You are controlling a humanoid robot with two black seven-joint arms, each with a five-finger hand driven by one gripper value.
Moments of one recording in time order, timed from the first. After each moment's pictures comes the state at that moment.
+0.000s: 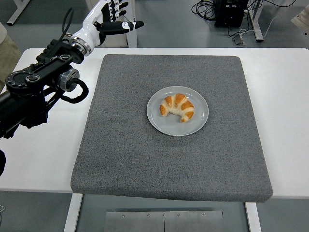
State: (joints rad) left arm -1.13 0.22 -0.40 -0.64 0.33 0.03 -0.38; right arm -0.15 0.00 0.02 0.08 -0.10 0.03 0.41
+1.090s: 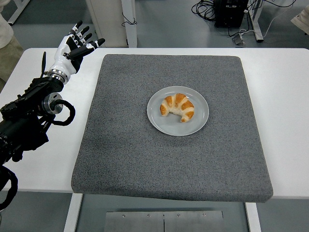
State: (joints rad) left arm -1.00 0.15 -0.51 -0.33 0.12 -0.16 -0.42; right arm -0.15 0.00 0.02 0.09 -0.10 0.03 0.41
